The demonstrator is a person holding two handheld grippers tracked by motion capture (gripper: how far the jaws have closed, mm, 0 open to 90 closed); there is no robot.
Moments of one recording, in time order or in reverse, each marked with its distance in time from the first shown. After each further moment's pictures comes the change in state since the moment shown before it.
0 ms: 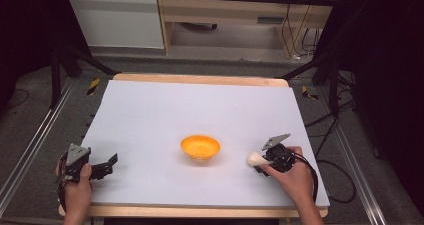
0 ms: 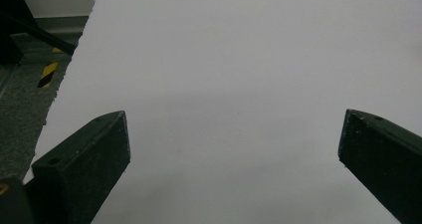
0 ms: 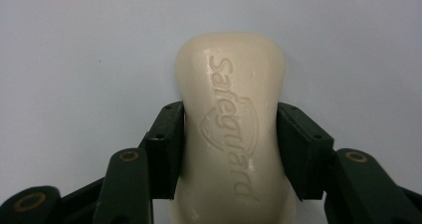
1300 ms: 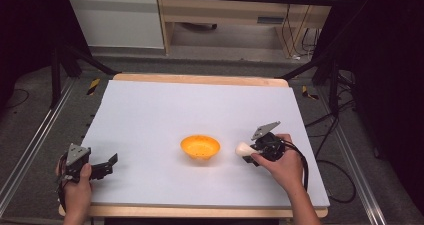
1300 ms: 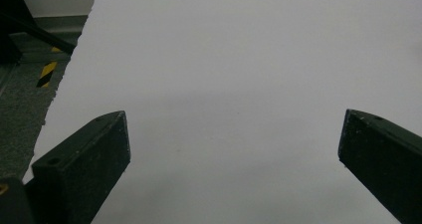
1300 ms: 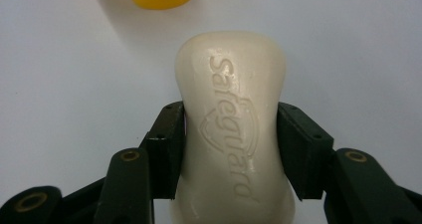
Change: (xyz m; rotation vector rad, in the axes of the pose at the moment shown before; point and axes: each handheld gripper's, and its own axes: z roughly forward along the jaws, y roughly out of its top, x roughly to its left) left arm 0.000 0.000 0.000 0.001 -0.005 -0.003; right arm 0.005 0.047 -0.005 -0.071 0.072 -0.100
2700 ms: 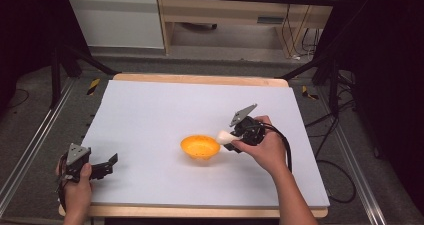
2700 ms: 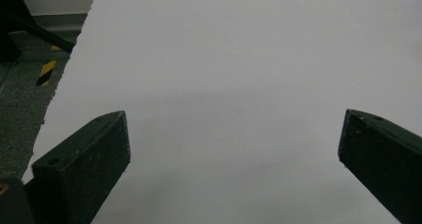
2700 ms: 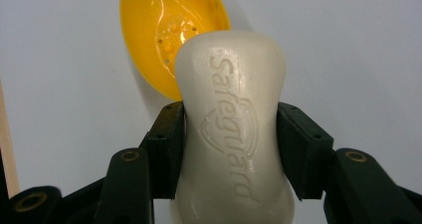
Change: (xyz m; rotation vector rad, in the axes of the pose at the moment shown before) left arm 0.001 0.000 0.000 0.008 0.002 0.004; right arm 0.013 0.077 0.002 -0.001 0.053 -0.139
